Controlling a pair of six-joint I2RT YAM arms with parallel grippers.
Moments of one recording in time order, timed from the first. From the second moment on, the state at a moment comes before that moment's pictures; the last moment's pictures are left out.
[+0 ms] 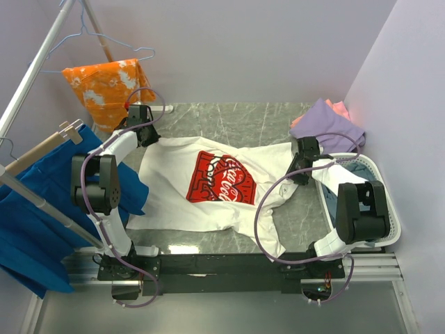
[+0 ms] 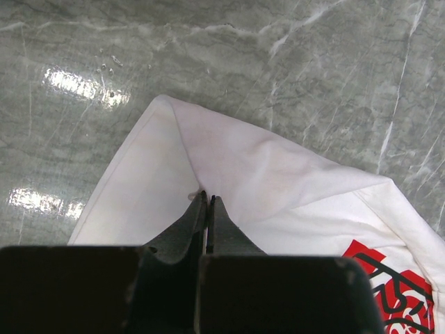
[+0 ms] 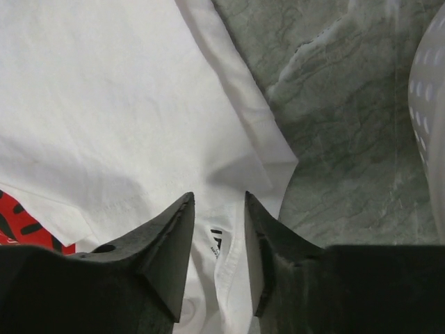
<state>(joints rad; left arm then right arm) -0.07 1.86 1.34 -0.27 -0.05 -0.52 0.08 1.54 0.87 -0.41 0.09 0.56</state>
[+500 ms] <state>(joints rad) -0.07 1.86 1.34 -0.27 -0.05 -0.52 0.08 1.55 0.87 -0.41 0.17 0.56</state>
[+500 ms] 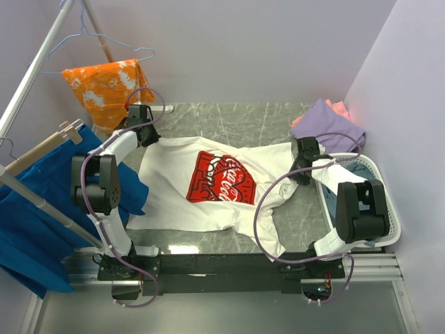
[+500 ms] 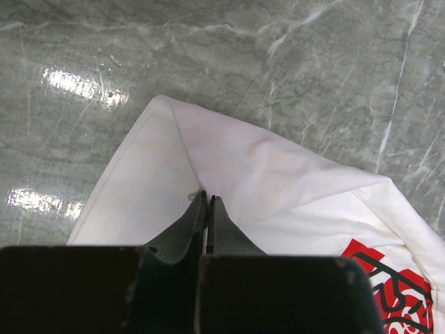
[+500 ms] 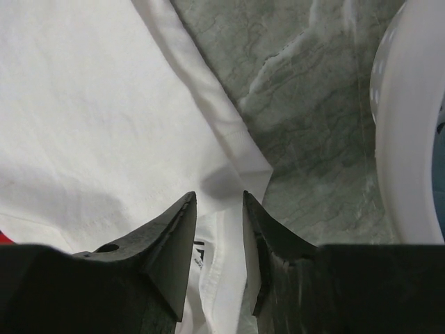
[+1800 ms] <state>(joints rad) -0.08 1.86 1.34 -0.28 -0.05 -0.52 0.08 1.46 0.86 -0.38 0.18 0.55</state>
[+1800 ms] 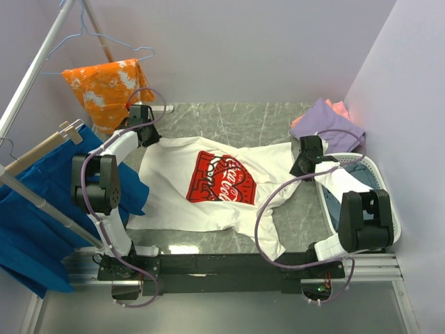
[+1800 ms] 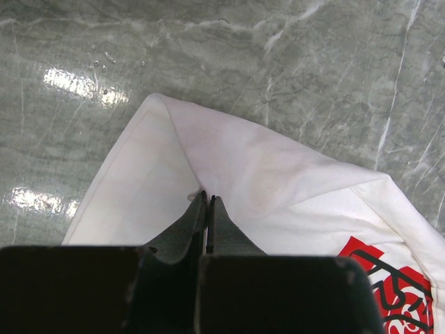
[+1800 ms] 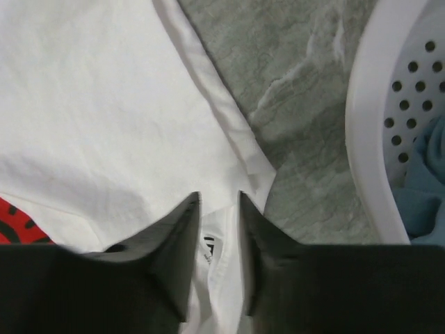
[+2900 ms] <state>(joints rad) -0.09 1.86 1.35 -0.28 -0.05 -0.52 0.08 1.60 0.86 -0.35 0.19 0.53</state>
